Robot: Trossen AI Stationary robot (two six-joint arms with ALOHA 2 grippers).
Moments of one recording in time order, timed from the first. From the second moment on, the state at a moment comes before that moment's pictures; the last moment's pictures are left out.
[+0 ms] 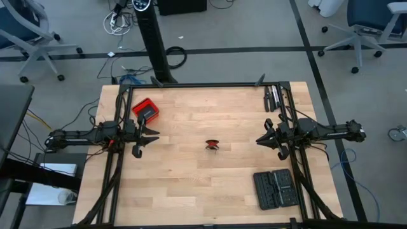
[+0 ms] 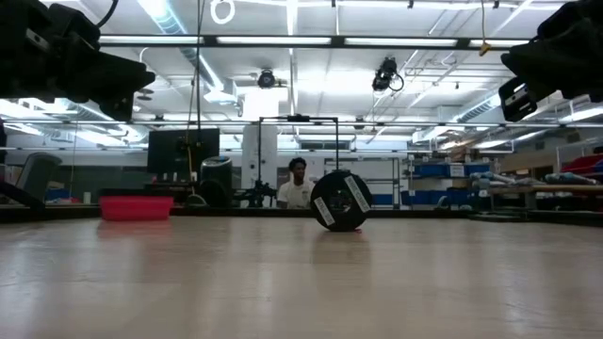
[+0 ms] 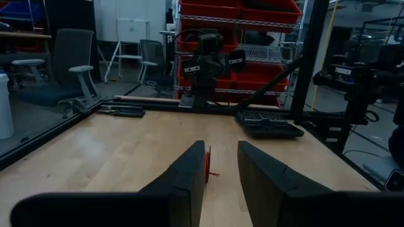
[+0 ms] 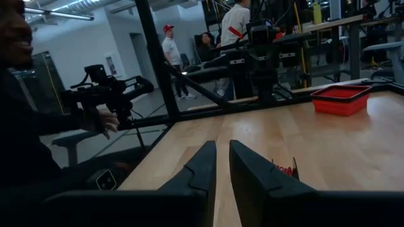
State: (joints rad) left arm -0.01 0.00 0.01 0.06 -0.01 -0.08; right arm 0.07 0.01 0.01 0.07 -0.13 0.23
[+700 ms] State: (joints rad) left arm -0.01 0.00 0.01 0.30 -0.01 -0.09; right arm 0.07 0.01 0.01 0.07 -0.13 0.23
